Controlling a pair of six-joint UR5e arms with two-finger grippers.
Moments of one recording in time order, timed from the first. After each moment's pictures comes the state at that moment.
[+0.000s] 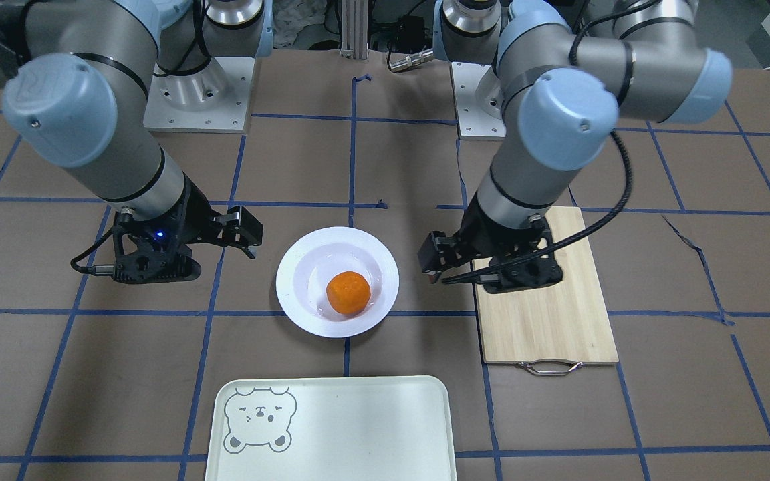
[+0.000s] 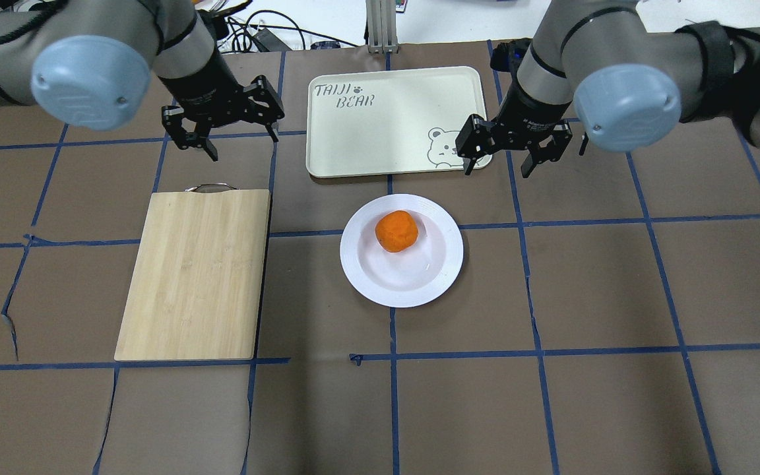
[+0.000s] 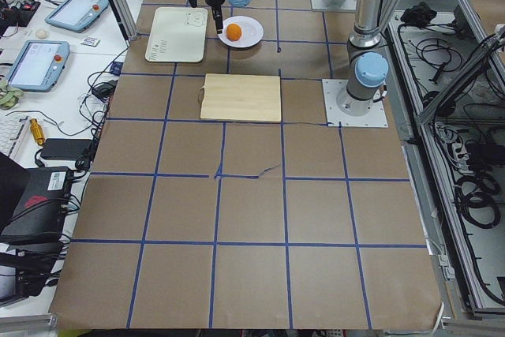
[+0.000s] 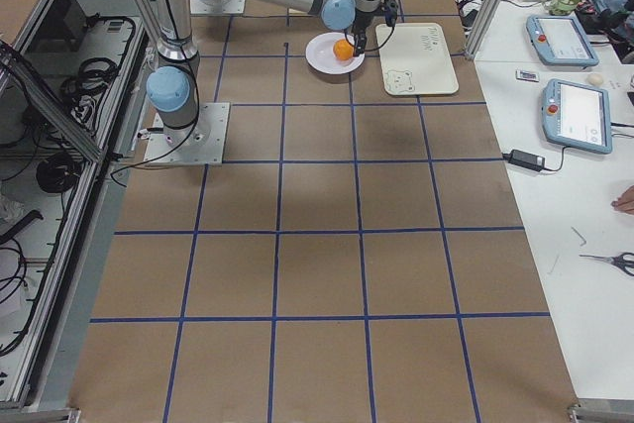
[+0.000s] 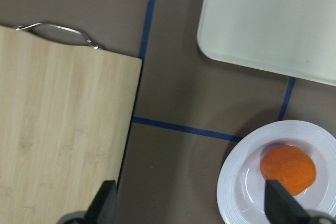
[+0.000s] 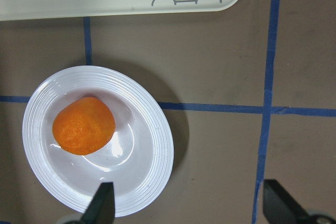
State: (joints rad) left arm -1.56 -1.78 -1.51 -1.44 1.48 -0.27; right arm 1.61 -1.34 1.70 -1.90 -1.37 0.02
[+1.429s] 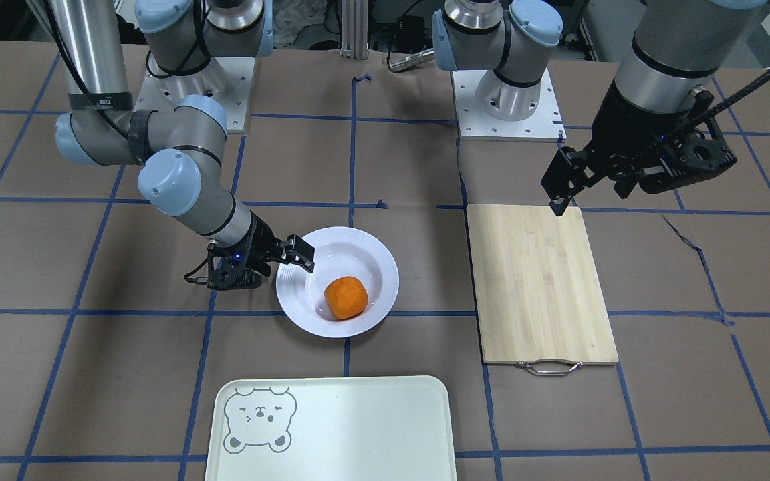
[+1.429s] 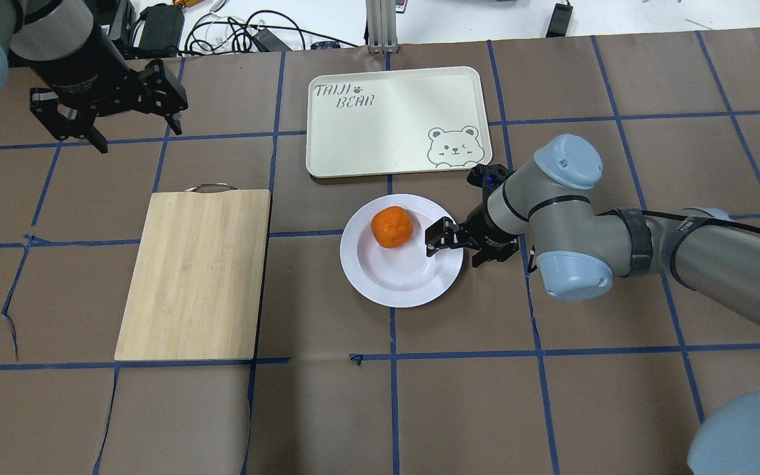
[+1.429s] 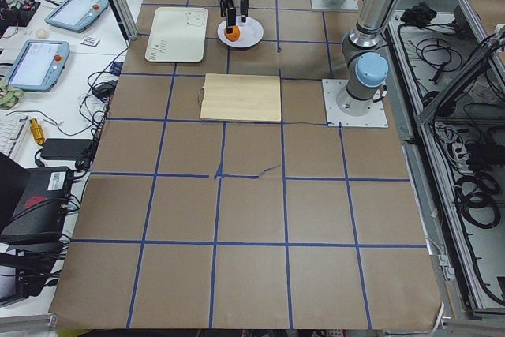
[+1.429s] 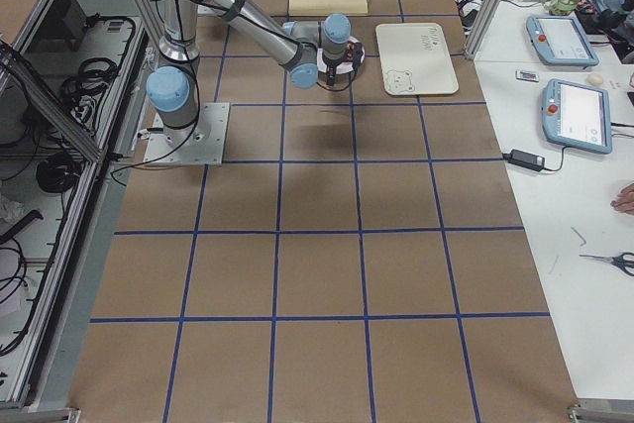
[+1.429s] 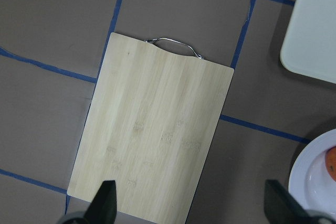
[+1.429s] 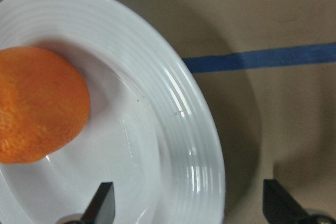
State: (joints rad) left arm -1.49 -1.61 -1.54 -1.50 1.62 -0.20; right arm 1.62 -1.24 2.11 -2.45 -1.15 0.15
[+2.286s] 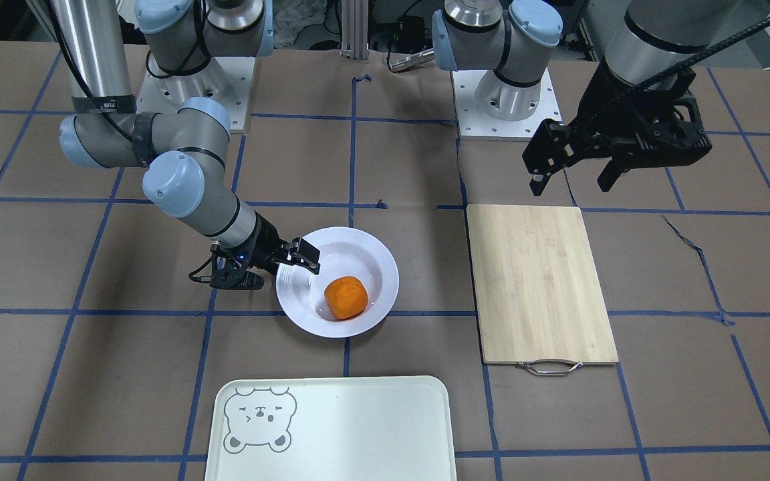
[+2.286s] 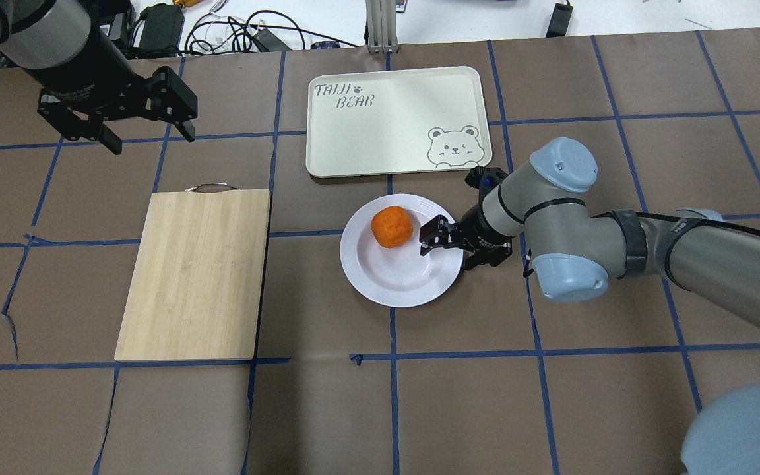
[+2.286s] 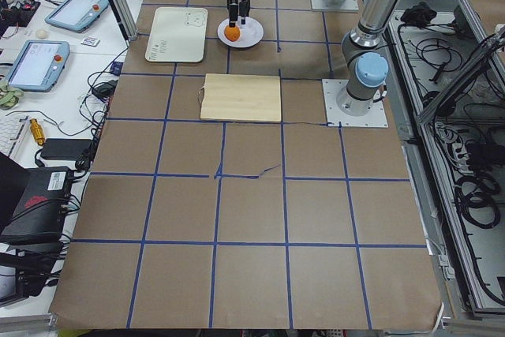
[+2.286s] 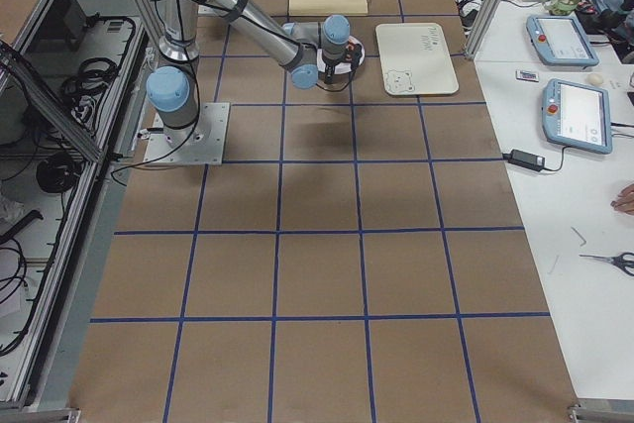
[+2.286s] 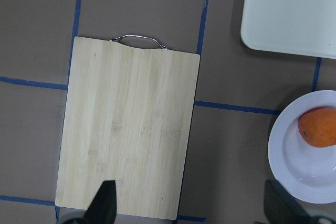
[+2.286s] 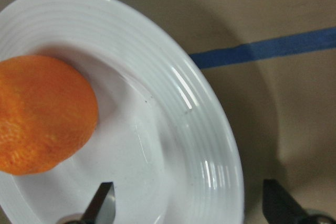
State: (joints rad) left arm -1.49 -1.56 -1.57 -1.51 1.54 -0.03; right arm 1.62 -1.23 2.10 -2.46 -1.12 0.24
